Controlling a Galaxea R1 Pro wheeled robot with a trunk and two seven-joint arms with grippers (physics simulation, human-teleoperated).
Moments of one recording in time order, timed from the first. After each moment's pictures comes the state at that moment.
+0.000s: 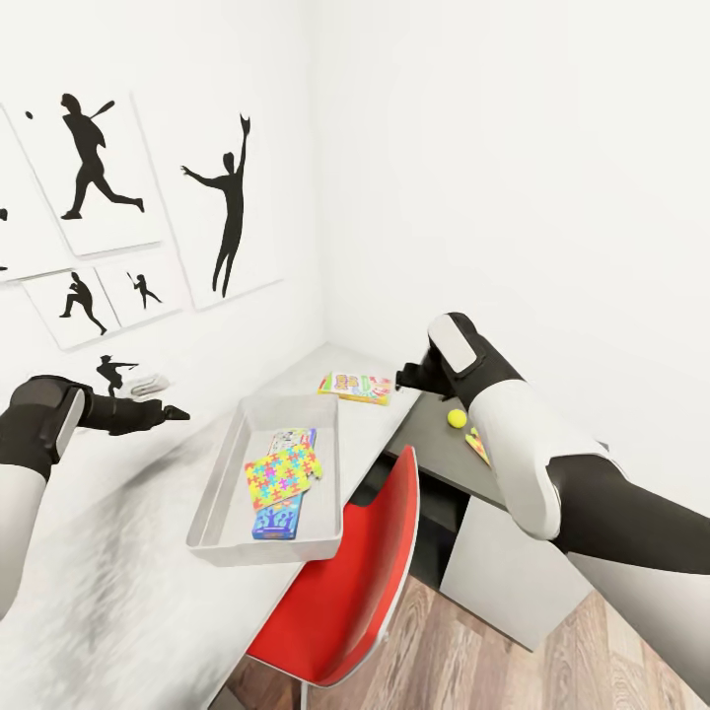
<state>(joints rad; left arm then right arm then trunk) -1.10 0.41 0.12 -0.71 -0.10 1.03 -0.69 -1.40 0.17 -0.01 -0.47 -0.66 1.04 -0.69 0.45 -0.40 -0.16</state>
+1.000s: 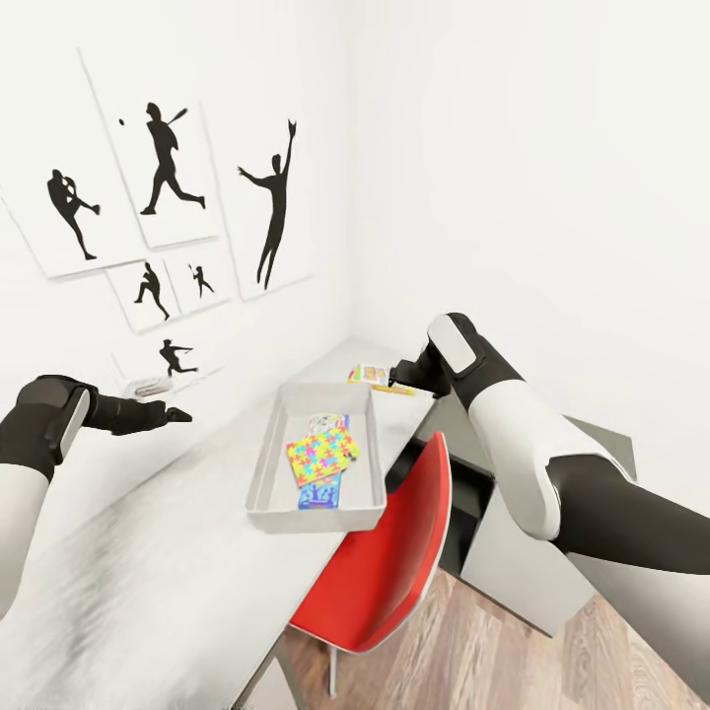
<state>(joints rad) -1.10 0.41 0.09 -0.71 -0.10 1.02 -0.69 -1.40 0.17 -0.01 -0.47 -0.66 1.02 -0.61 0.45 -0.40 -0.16</state>
